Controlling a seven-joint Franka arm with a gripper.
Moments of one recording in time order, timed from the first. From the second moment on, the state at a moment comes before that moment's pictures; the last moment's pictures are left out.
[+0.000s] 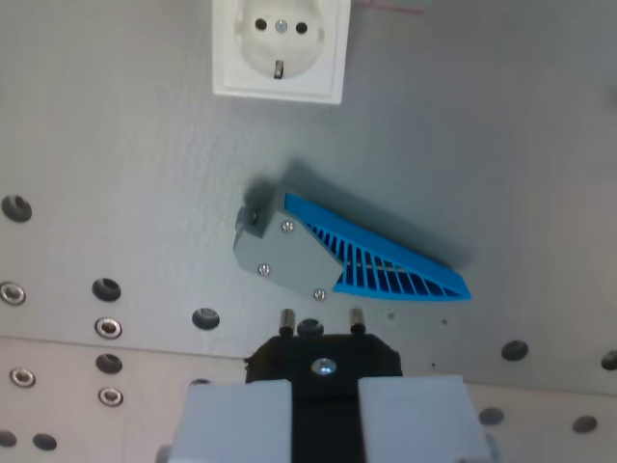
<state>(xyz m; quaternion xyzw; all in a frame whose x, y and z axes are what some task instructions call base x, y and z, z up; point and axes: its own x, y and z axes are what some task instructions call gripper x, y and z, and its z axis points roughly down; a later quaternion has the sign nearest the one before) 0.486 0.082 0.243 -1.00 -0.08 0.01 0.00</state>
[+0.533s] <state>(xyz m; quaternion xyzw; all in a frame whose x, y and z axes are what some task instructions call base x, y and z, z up) 0.501 0.089 0.203 -1.00 -0.06 0.00 0.01</state>
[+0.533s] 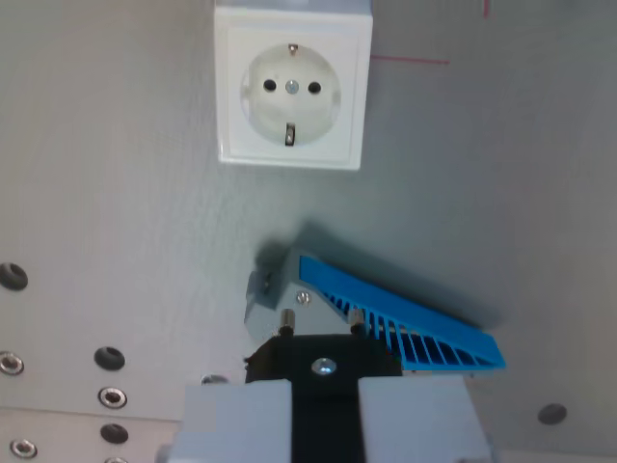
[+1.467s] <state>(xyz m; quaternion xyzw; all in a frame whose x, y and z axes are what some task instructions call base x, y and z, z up) 0.523 0.098 0.134 -1.00 -0.05 0.00 0.02</state>
